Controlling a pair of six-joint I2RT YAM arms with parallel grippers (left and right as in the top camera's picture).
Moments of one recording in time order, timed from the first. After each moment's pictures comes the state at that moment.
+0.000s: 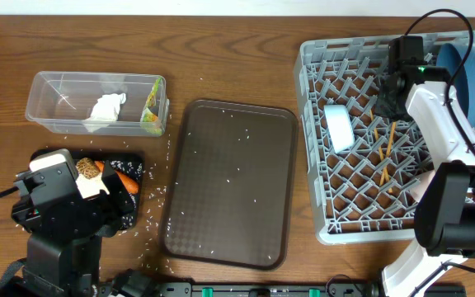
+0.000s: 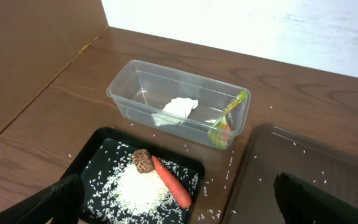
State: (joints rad) left arm -0.47 0.68 1.28 -1.25 -0.66 -0.46; right arm -0.03 1.89 1.48 -0.85 0.38 0.25
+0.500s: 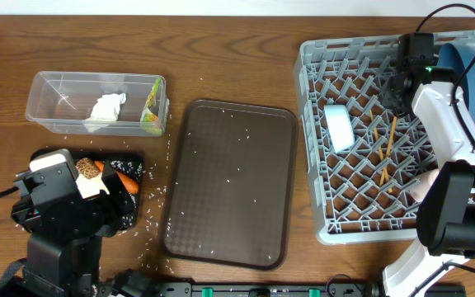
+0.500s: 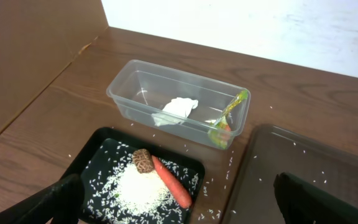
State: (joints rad) left arm -0.47 0.68 1.28 -1.25 -0.66 -0.46; right arm -0.06 1.89 1.48 -0.76 0.39 0.25
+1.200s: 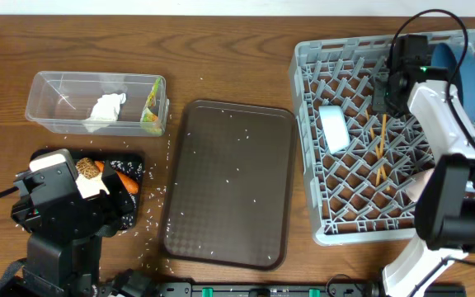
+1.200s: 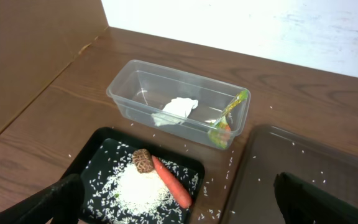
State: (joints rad) left arm -0.47 0.68 1.28 -1.25 -0.66 -0.46; right arm -0.05 1.90 1.48 -0.76 0.15 0.05
